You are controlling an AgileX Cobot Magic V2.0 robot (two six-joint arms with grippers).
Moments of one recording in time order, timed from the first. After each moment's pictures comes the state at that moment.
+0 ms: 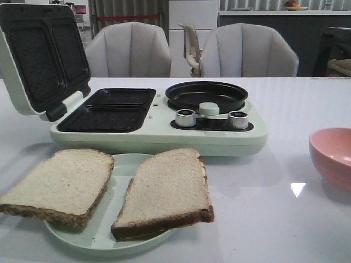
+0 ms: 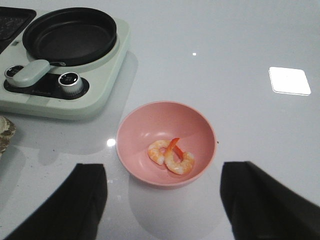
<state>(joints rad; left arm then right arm) -0.78 0.84 -0.48 0.53 0.66 0.03 0.02 0.43 -0.49 0.03 0.58 -0.03</state>
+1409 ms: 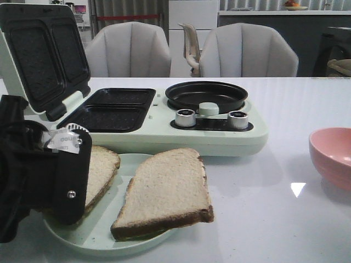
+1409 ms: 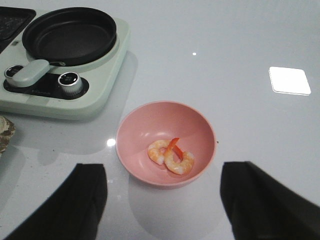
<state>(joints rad) -0.97 1.71 -0.48 1.72 0.84 -0.96 0.02 0.43 -0.49 0.03 0.58 -0.03</state>
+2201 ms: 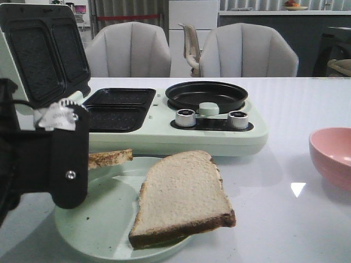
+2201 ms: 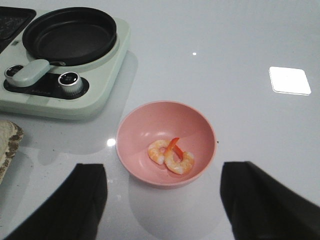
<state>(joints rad) -1.09 1.56 -0.48 1.55 0.88 -0.91 0.02 0.43 -0.49 0.03 0.58 -0.03</state>
